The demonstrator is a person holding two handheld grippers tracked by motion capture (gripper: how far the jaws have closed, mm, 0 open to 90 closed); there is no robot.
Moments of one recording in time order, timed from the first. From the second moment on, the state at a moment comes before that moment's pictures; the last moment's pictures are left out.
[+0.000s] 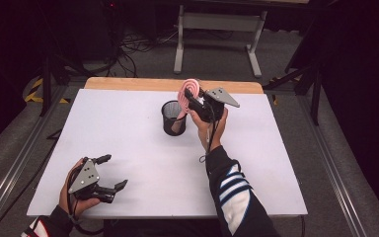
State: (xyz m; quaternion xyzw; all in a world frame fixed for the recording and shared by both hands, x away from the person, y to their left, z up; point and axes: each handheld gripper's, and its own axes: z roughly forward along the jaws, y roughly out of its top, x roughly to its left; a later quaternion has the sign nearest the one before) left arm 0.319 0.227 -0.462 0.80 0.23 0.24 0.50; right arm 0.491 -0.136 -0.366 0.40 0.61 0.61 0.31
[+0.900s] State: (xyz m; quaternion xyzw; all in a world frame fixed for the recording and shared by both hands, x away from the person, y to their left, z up) left arm 0.320 0.225 -0.463 0.80 0.23 0.24 0.50; right arm 0.493 -0.143 -0.363 0.40 0.62 0.59 0.34
